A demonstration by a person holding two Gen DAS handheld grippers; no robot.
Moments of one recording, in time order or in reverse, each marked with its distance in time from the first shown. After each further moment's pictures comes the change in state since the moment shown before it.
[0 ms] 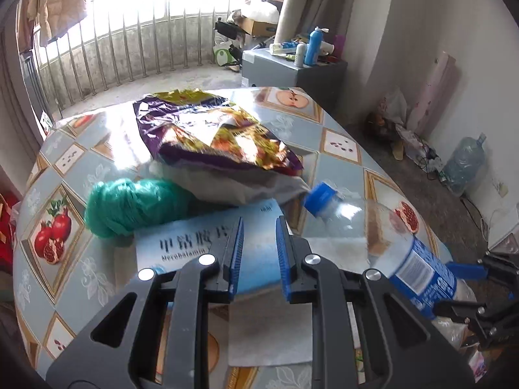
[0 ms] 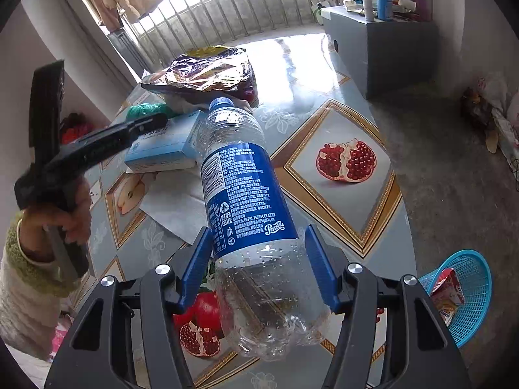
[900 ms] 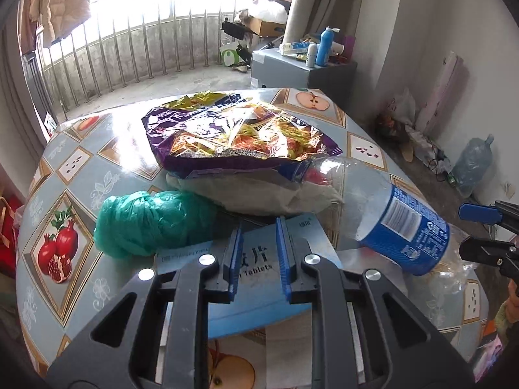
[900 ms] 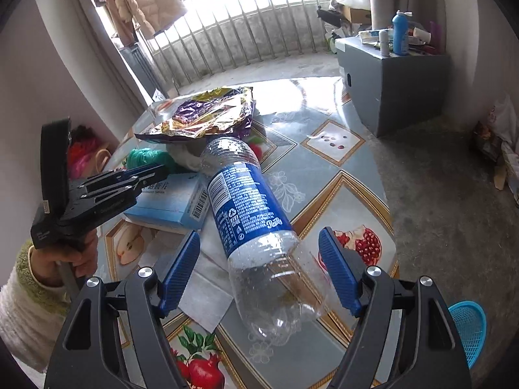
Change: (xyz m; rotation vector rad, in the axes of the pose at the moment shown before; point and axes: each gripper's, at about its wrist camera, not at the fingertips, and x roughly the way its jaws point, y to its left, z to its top) left arm 0.026 0.021 0.008 0.000 0.001 0.022; right arm 0.021 0.003 0.067 -0.085 -0.097 0.031
